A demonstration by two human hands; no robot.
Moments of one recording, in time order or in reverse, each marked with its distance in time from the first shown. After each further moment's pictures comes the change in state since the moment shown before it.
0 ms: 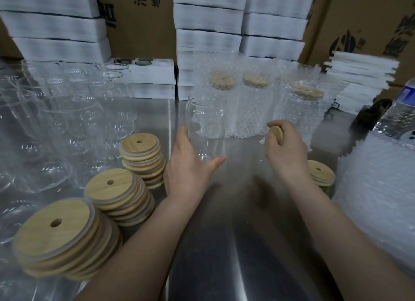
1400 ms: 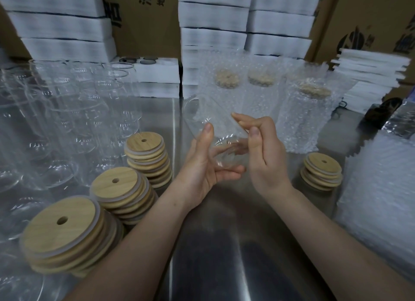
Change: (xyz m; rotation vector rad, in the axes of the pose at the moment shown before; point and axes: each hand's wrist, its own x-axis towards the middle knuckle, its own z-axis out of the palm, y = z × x) left_hand 0.000 0.010 -0.011 -1.217 -0.682 -0.175; right_hand -0.032 -0.020 0.029 0.369 -0.067 -0.505
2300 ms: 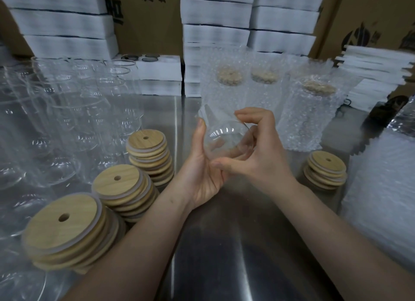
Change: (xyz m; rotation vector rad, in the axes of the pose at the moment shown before) left_hand -0.003 0.001 0.003 -0.391 -0.127 -0.093; right_hand 0.003 -0.010 -0.002 -0.028 -0.178 -0.015
